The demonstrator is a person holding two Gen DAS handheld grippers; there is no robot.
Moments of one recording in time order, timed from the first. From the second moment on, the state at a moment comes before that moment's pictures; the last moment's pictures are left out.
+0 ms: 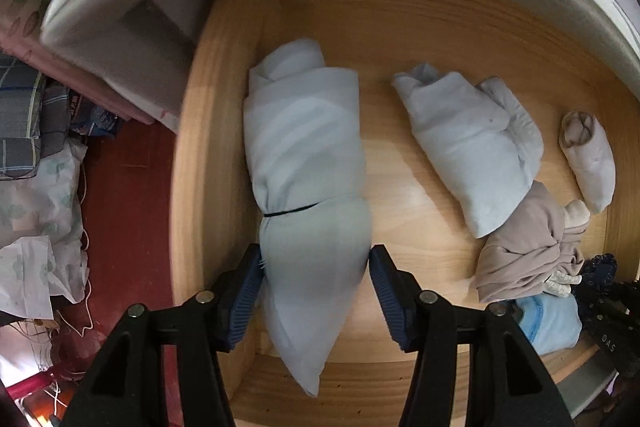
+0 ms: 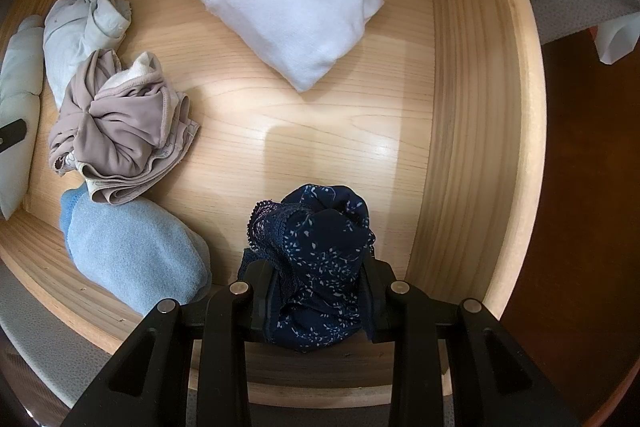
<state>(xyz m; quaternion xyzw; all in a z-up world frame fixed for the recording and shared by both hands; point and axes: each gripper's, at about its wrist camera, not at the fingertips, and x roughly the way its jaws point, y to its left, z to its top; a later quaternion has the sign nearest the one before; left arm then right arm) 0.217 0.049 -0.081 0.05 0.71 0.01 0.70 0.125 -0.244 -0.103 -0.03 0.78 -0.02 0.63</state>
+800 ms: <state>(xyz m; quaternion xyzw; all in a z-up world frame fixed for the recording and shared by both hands) 0.212 0.053 -0.095 0.01 0.75 -0.01 0.67 0.127 -0.243 -0.105 -0.03 0.78 -0.02 0.63</state>
